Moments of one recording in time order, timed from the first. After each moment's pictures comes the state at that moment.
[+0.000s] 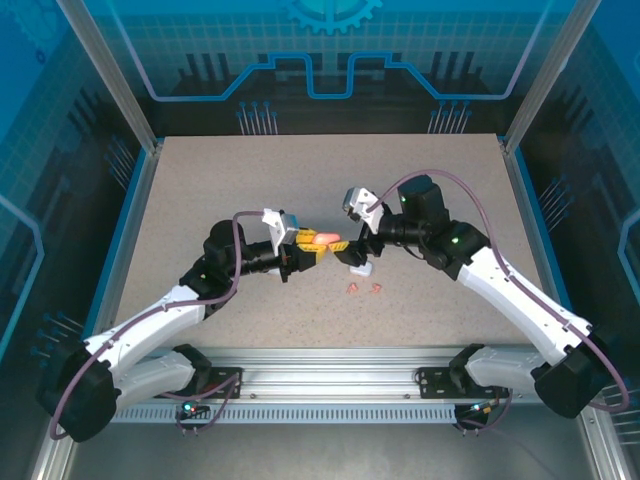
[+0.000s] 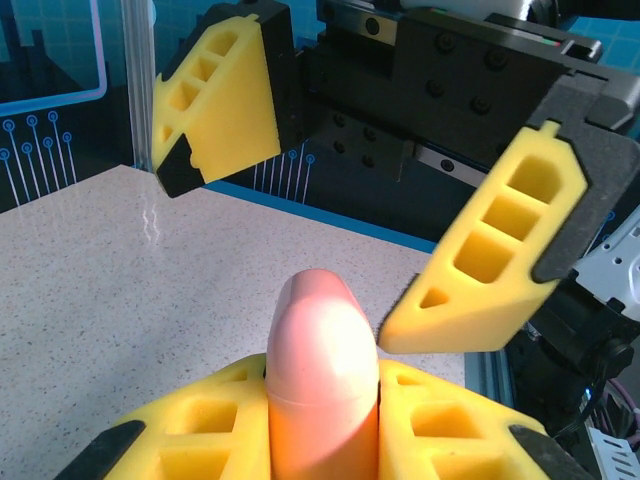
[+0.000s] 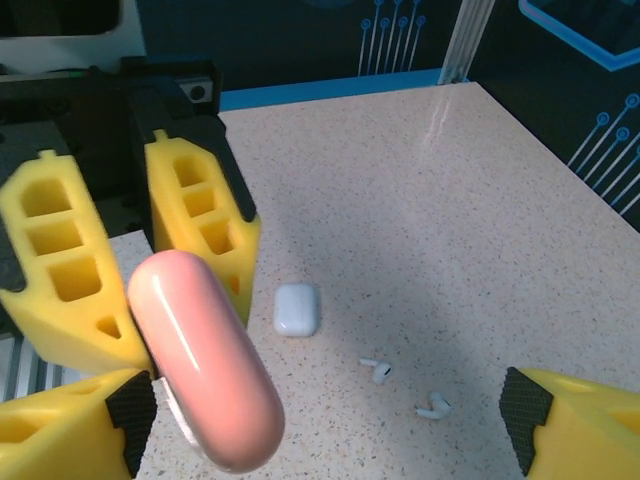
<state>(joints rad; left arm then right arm) -0.56 1.05 0.61 0.38 0.66 -0.11 0.60 1.19 1.11 -0.41 -0.49 -0.36</state>
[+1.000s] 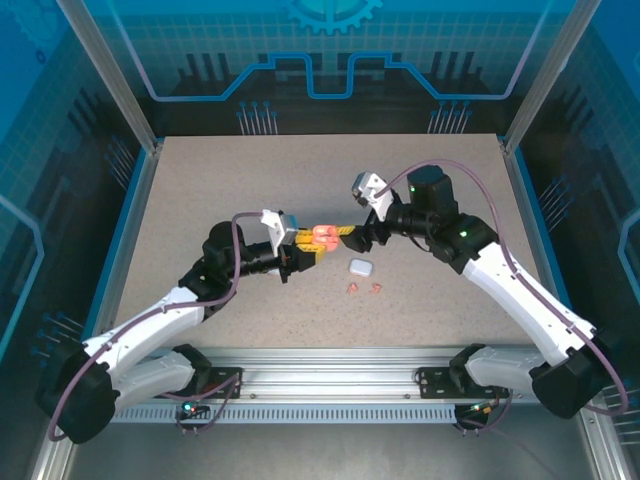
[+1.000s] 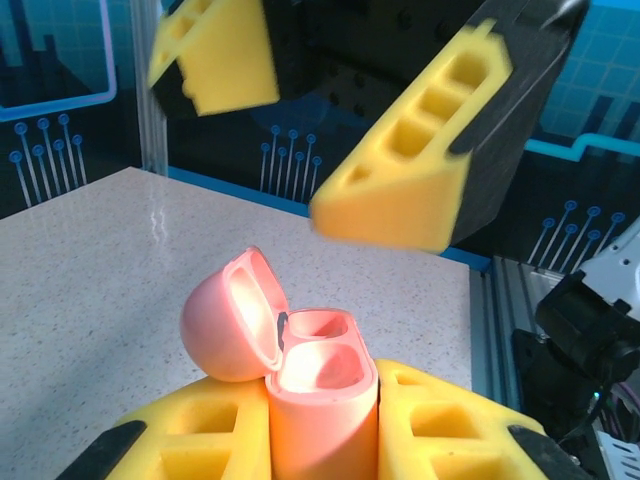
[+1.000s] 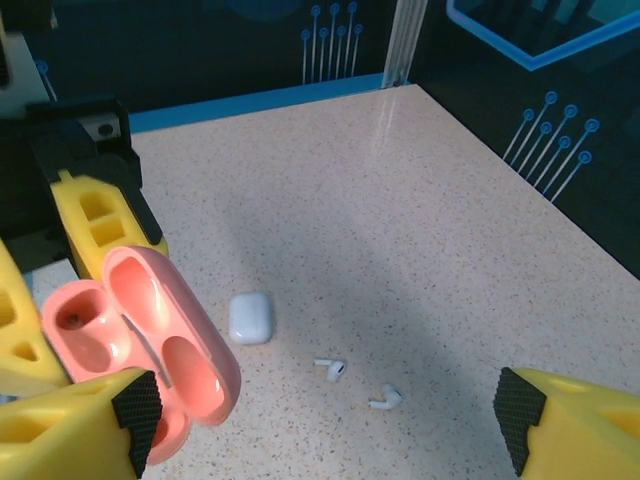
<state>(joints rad) -0.56 1.03 0.59 0.38 0.62 -0.11 0.54 1.18 1.16 -0.44 -0.44 -0.31</state>
